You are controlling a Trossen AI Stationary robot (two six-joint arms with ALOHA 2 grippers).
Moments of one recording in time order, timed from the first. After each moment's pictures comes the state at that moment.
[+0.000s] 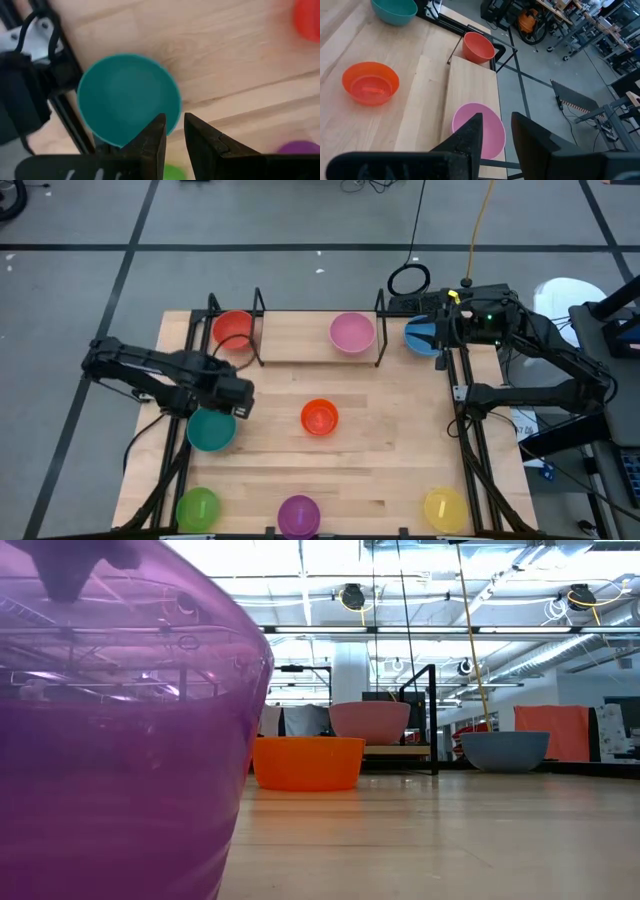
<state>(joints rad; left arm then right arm) -0.22 1.31 1.31 -1.57 0.04 -1.50 -0.39 0.86 1.25 -0.83 -0.06 -0.61</state>
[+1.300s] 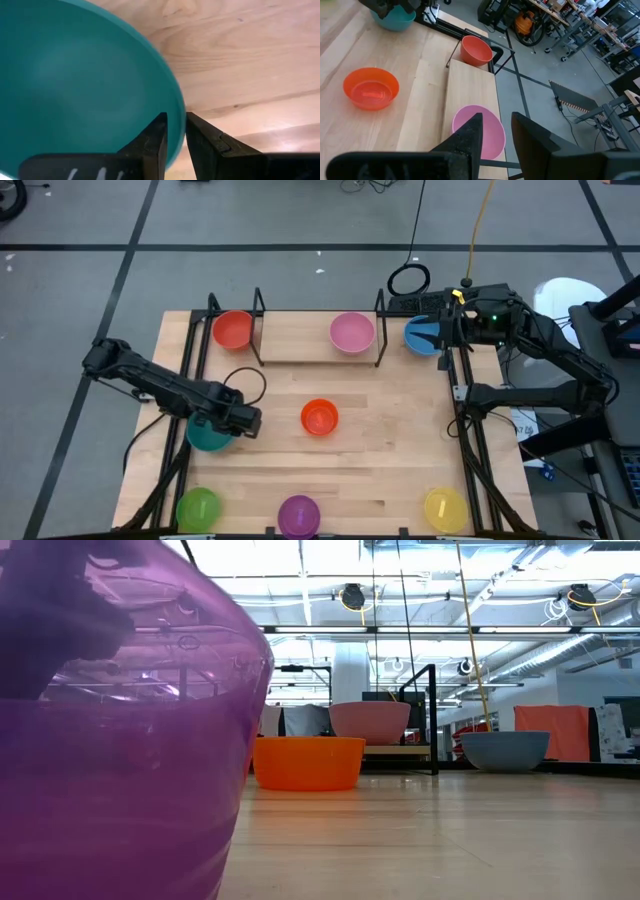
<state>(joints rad) -0.30 1.31 0.82 -1.04 0.16 -1.65 -0.39 0.84 1.25 -0.83 -0.06 -0.59</state>
